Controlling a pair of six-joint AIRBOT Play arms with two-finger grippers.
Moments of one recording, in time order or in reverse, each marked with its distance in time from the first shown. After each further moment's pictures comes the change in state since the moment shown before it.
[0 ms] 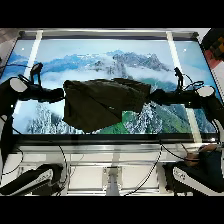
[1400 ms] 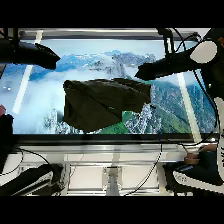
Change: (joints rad) left arm -0.217 0.015 0.696 0.096 -0.273 0.230; right arm 0.374 -0.136 0.722 -0.441 0.196 0.275
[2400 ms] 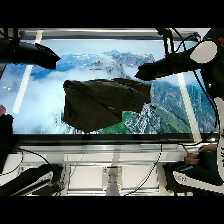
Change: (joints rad) left arm 0.000 0.000 0.000 0.000 0.000 0.000; right arm 0.000 0.000 0.000 0.004 0.015 0.000
